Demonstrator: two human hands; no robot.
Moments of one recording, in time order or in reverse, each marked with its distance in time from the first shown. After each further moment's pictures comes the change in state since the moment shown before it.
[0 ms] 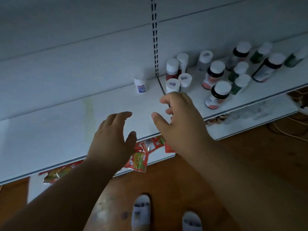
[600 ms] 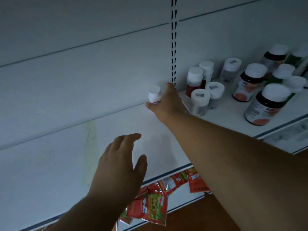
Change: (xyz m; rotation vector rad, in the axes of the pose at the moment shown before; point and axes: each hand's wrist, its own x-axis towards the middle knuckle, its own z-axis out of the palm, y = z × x) left_hand 0.054 -0.090 0.068 -0.026 0.055 0.050; right_hand 0.196 0.065 0.174 0.165 0.141 0.156
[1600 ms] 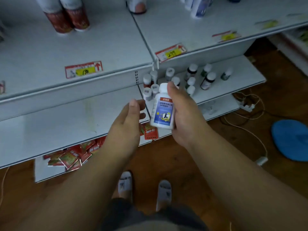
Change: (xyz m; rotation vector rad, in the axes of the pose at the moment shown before) left_hand -0.141 0.299 -0.239 -0.817 -0.164 -0.295; right_hand -0.263 -0.213 -0.377 0.901 -0.168 0.398
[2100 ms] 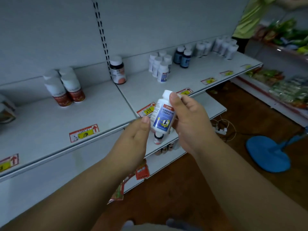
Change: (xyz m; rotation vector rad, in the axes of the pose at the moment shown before) left_hand -0.006 0.134 -0.013 0.180 -0.320 0.333; right_hand -0.052 -0.138 0.013 -0.099 0.172 -0.364
